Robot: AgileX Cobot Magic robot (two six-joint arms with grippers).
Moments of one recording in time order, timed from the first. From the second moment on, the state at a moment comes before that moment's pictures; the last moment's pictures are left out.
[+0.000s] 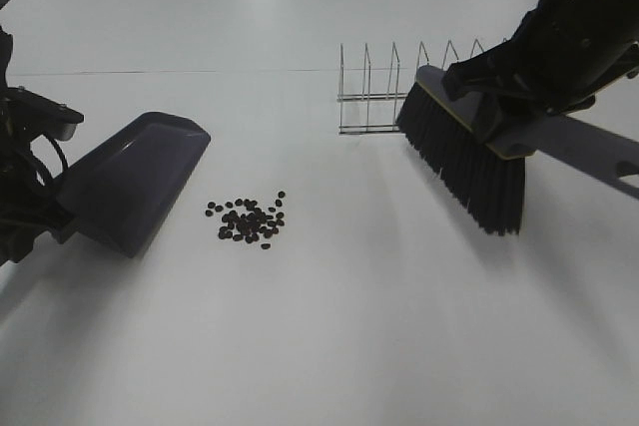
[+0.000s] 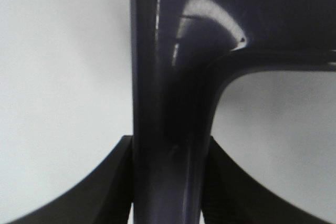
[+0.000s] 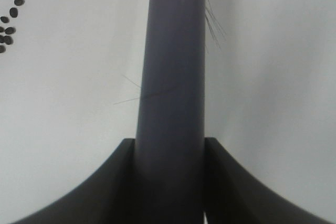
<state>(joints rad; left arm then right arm) -0.26 1.89 -1.07 0.25 0.91 -0.05 0.30 1.63 -1.13 0.03 0.80 0.07</state>
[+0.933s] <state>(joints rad) -0.44 2.03 -1.08 0.24 0.94 -0.10 0.65 1.95 -1.30 -0.39 0.82 0.46</state>
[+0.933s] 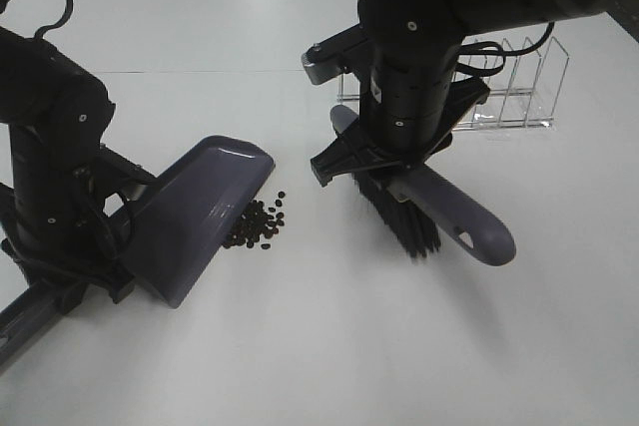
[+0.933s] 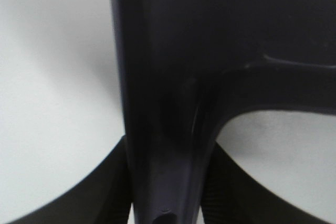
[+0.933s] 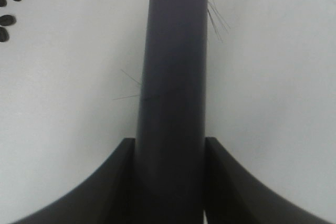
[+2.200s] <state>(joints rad) -0.44 2.04 -1.08 0.21 0.98 -0.10 0.68 2.08 -1.35 0.43 0.48 0.10</state>
